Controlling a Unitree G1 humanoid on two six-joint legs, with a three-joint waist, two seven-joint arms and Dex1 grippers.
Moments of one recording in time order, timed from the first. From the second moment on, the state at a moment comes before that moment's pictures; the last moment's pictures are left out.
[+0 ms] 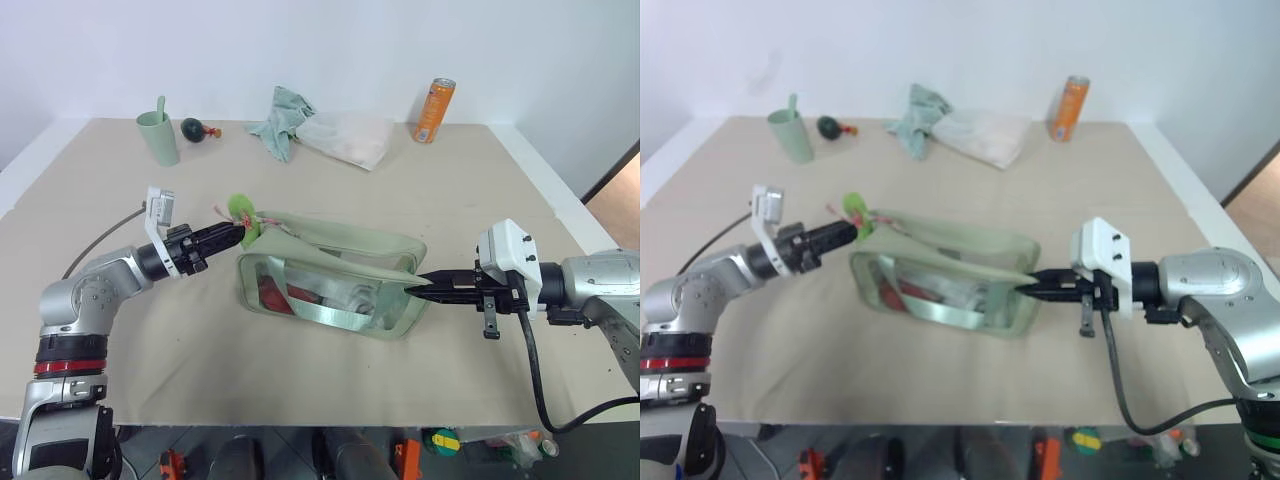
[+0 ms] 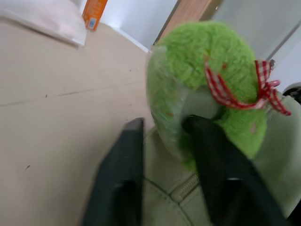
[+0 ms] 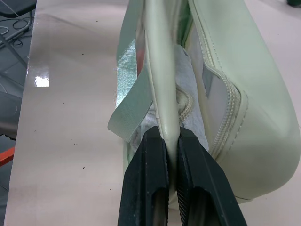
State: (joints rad) left arm -0.56 0.57 0.20 0.20 -0.79 0.75 -1.01; right arm -0.28 -1.02 -0.13 -0.41 0.57 0.50 1.17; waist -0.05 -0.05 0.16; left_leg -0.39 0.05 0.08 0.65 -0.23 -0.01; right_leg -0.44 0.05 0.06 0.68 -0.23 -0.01
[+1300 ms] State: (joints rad) left arm -0.70 0.56 0.08 0.03 -0.73 0.66 -1.07; right arm -0.30 -1.01 -0.12 -0.41 0.56 0.50 1.15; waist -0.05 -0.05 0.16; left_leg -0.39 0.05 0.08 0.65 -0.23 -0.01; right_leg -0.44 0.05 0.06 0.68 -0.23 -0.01
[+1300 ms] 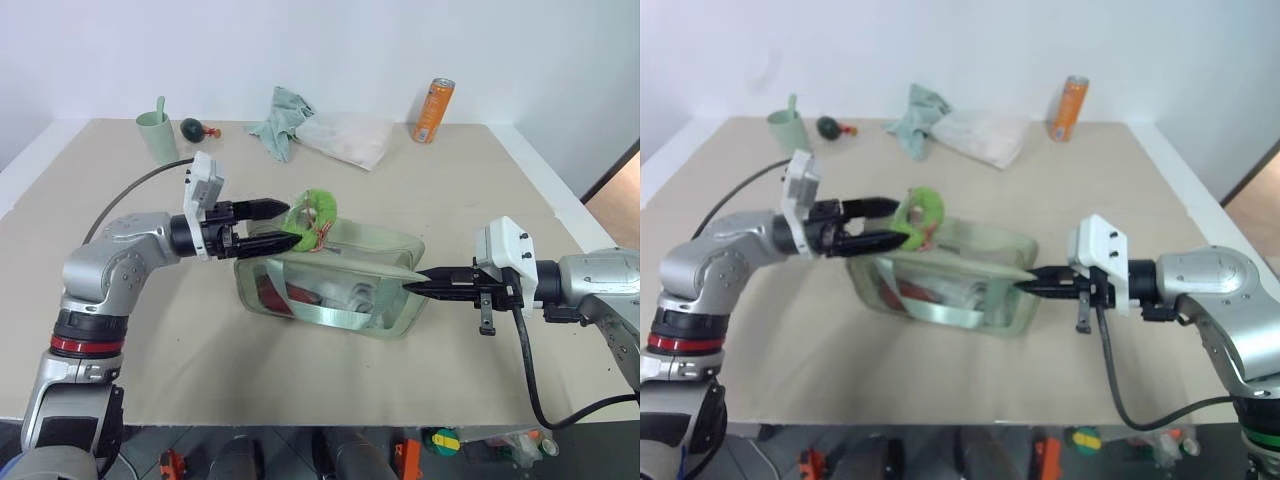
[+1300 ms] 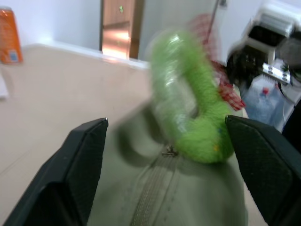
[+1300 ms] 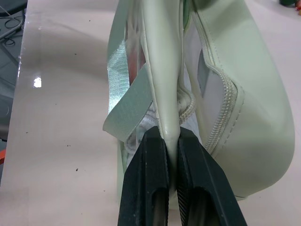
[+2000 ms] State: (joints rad) left arm -0.33 0.81 0.23 -0.09 -0.80 0.71 -1.24; right arm -0.32 -1.00 -0.10 -0.40 0.55 0.50 1.16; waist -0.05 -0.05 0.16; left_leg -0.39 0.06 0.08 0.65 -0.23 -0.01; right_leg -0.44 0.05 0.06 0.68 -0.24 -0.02
